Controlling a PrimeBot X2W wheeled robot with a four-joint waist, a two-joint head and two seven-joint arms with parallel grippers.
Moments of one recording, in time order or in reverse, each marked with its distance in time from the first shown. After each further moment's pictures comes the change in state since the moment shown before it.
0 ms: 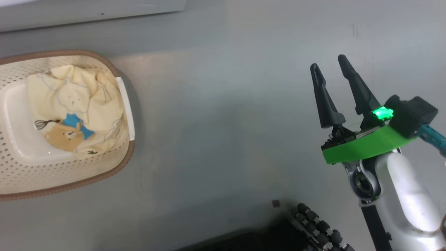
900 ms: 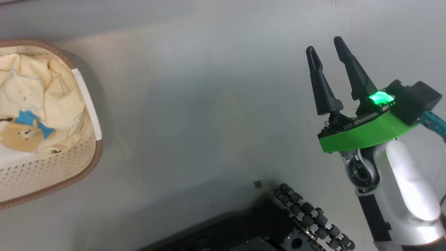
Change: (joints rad) left arm -0.291 0.099 -0.169 0.235 0.057 -0.007 -0.070; right arm -0.063 0.001 0.036 -0.008 0.057 0.000 0.000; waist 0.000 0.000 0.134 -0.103
